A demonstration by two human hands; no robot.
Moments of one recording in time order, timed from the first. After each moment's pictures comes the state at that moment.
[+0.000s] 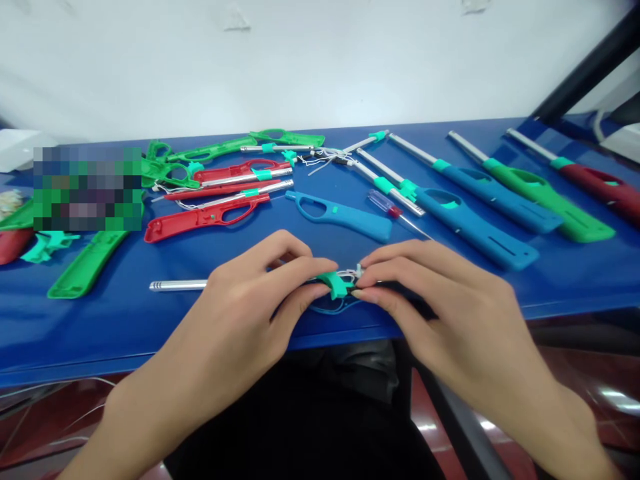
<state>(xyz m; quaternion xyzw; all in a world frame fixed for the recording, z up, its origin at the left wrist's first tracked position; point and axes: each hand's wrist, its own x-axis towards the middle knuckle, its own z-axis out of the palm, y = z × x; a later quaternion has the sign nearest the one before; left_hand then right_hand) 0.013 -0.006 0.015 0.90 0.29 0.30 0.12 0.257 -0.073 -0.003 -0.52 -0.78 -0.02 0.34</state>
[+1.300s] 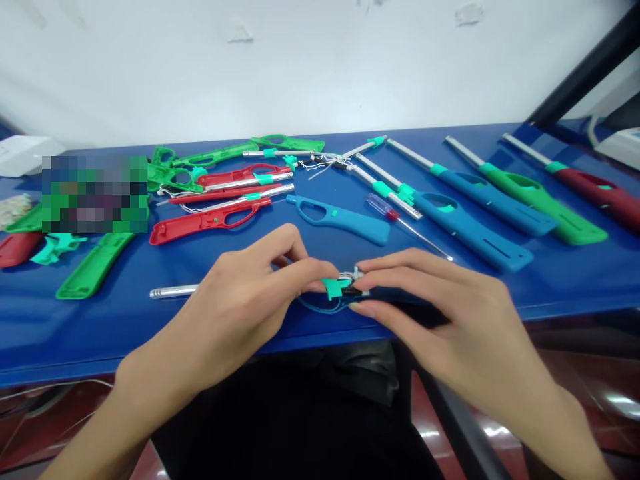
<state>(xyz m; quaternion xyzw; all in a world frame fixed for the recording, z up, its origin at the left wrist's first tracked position) -0.001 0.014 0.010 0.94 0.21 0.28 0.06 0.263 -0.075 -0.004 -0.51 -0.77 0.07 0.38</state>
